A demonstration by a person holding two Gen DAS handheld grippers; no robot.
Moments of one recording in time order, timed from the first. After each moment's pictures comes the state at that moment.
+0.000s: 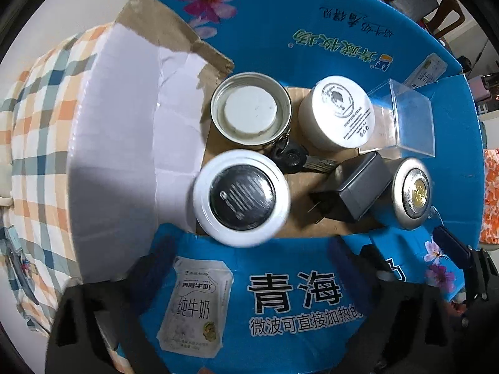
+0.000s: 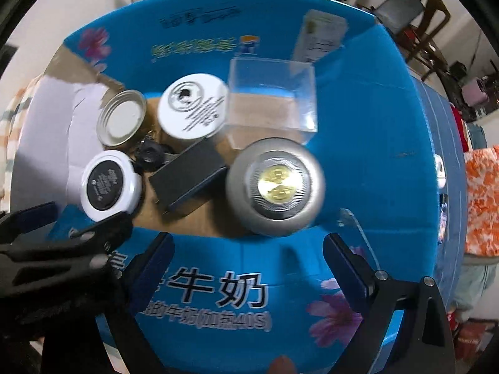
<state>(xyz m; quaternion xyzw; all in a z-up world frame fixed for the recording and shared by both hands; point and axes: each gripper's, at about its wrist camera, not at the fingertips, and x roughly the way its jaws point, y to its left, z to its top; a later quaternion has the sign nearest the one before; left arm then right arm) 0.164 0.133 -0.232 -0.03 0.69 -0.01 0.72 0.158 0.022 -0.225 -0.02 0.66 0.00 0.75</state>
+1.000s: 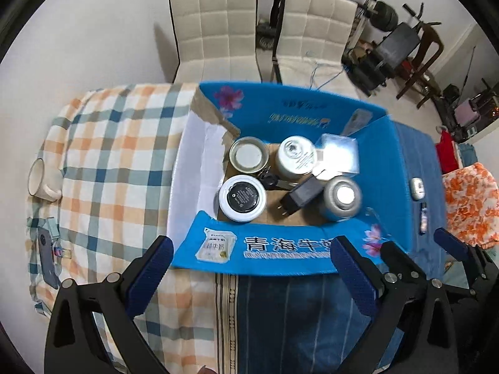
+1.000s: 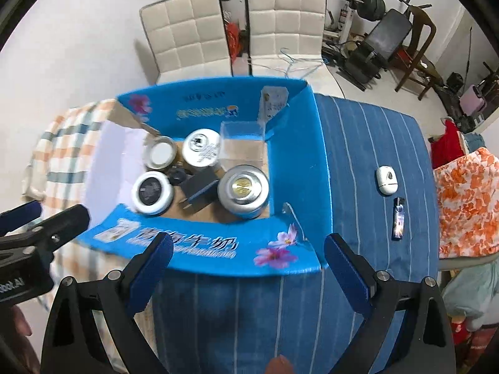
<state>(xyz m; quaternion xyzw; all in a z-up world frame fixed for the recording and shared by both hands) 0.105 0.129 -0.077 -0.03 0.60 0.00 0.80 0.099 -0.017 -0.085 0.01 0.59 0.04 0.81</state>
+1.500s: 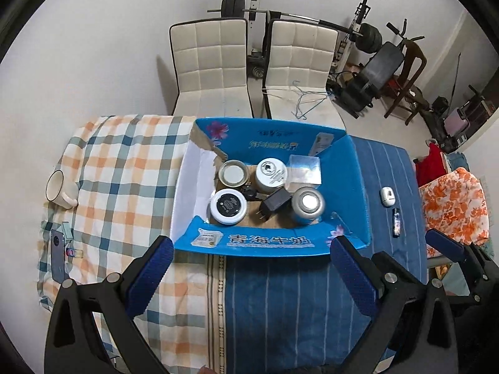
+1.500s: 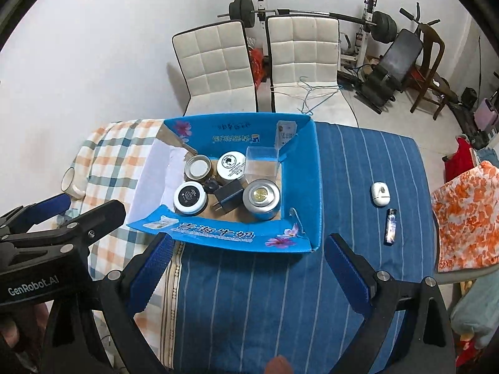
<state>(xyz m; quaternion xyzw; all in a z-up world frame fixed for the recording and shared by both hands) 0.061 0.096 -0.008 -0.03 0.54 -0.01 0.84 0.046 -0.045 0.004 0.03 0.54 0.09 0.84</state>
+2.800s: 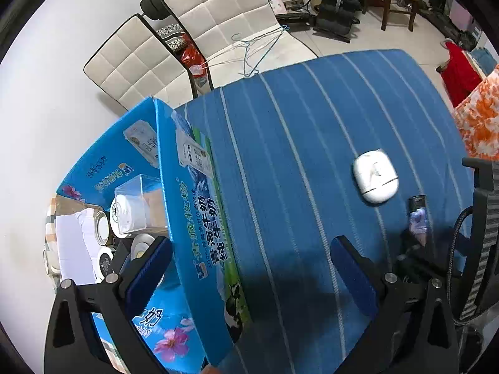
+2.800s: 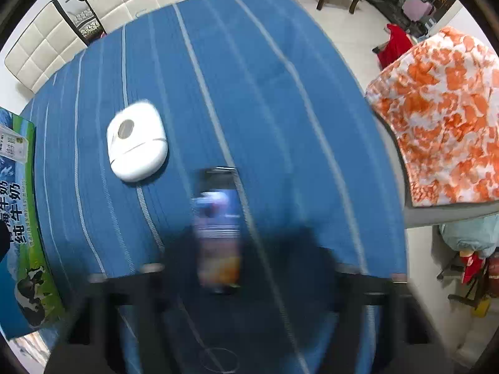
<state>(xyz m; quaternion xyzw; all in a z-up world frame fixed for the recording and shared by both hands) 0.185 -0.202 -0.192 0.19 0.59 0.01 0.78 0.136 -0.342 -0.294 0.11 0.66 -0.12 0.73</state>
